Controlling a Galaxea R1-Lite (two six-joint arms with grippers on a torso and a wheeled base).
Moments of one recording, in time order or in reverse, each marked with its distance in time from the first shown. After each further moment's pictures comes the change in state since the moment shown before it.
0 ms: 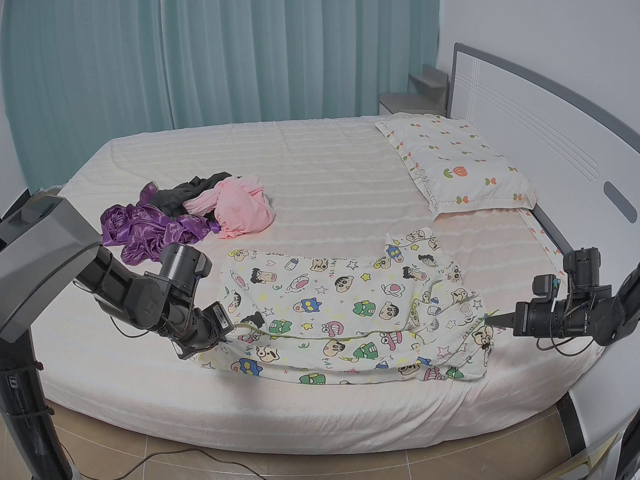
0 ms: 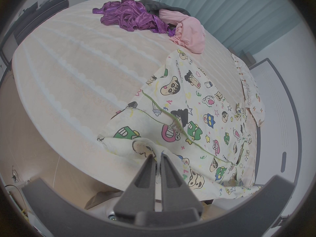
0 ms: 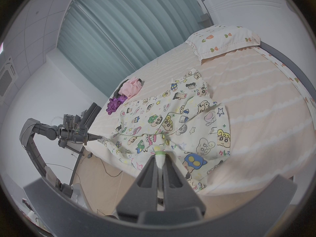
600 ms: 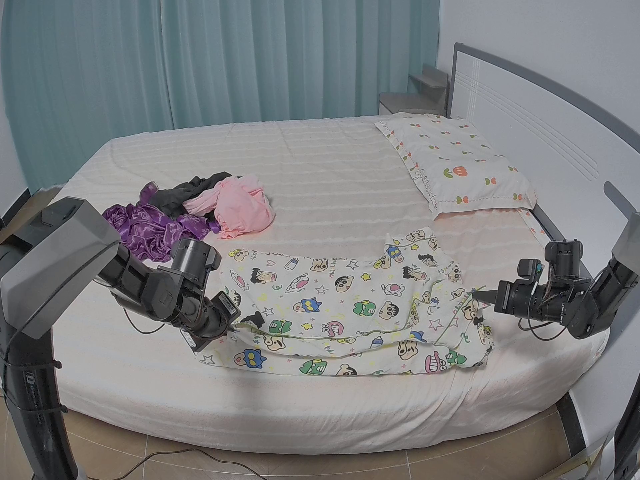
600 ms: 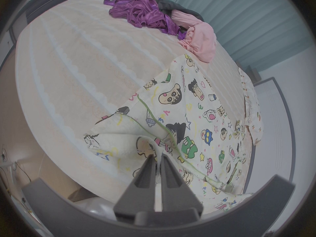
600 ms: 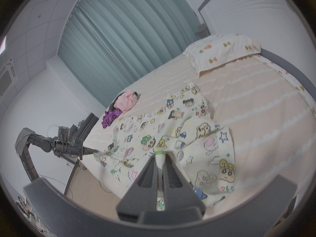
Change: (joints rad) left arm 0.006 0.096 -0.132 0.001 0.001 -0.171; right arm 0.024 0.189 -0.128 -0.231 -0.070 0.120
